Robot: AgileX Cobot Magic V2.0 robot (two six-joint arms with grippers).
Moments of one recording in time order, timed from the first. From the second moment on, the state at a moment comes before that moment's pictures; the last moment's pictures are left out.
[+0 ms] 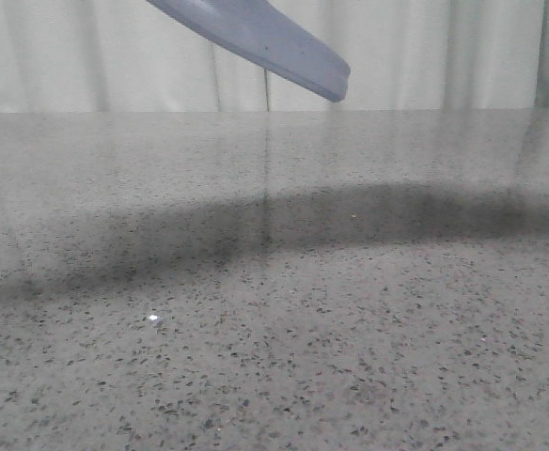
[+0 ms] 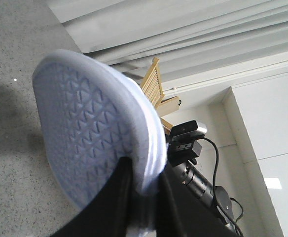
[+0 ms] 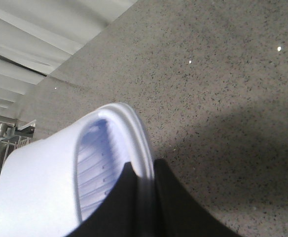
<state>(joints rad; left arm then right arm) -0.16 0.73 -0.49 -1.76 0.92 0.49 0.02 0.99 -0.88 1.01 0.74 -0.25</state>
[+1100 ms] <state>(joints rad) -0.16 0.81 -0.49 -1.74 0.79 0.43 0.03 0.93 -0.88 0.73 0.71 -0.29</state>
